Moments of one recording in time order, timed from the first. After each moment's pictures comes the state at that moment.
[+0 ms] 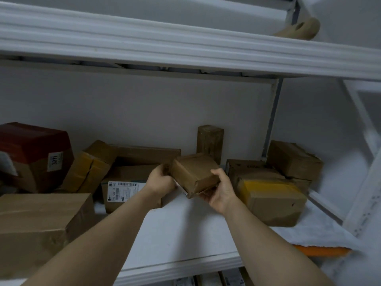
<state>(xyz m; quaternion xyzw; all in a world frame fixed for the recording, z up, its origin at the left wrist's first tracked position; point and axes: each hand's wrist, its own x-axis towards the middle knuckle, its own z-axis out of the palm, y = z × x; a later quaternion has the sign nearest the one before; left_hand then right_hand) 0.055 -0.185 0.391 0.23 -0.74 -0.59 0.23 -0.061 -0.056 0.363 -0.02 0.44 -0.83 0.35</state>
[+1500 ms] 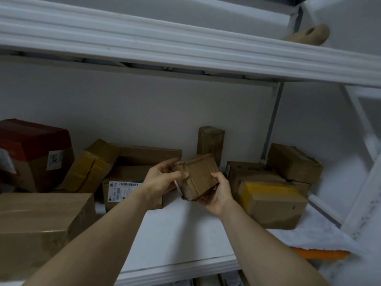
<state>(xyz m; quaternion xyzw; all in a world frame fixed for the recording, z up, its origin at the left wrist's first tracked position) 0.062 -0.193 0.400 0.17 -0.61 -0.75 0.21 -0.055 -0.066 0.358 -0.02 0.43 -0.82 0.37</state>
